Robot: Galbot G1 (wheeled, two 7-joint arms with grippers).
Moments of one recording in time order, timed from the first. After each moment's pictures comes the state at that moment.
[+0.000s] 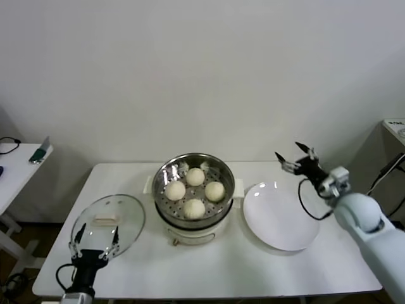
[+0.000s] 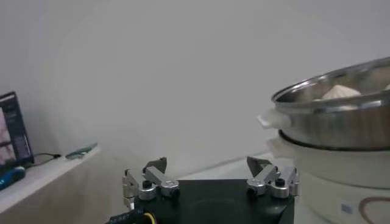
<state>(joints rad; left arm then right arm) 1.75 -1.37 -0.70 -2.04 0.06 -0.10 -0.08 -1.00 0.76 0.32 1.65 0.60 -0.03 -0.12</state>
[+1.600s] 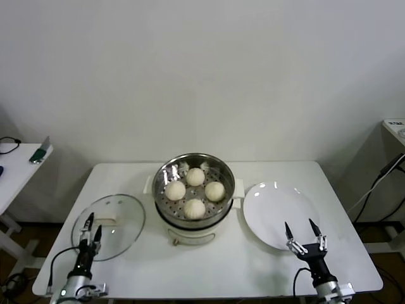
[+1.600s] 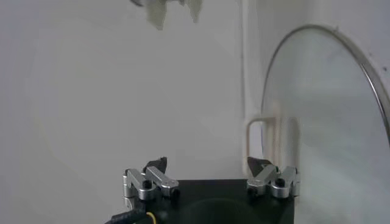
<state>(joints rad) 1.42 -1.24 -0.66 -1.46 1.27 -0.03 -0.45 -1.54 1.21 0.58 1.64 0.39 0.41 -0.15</state>
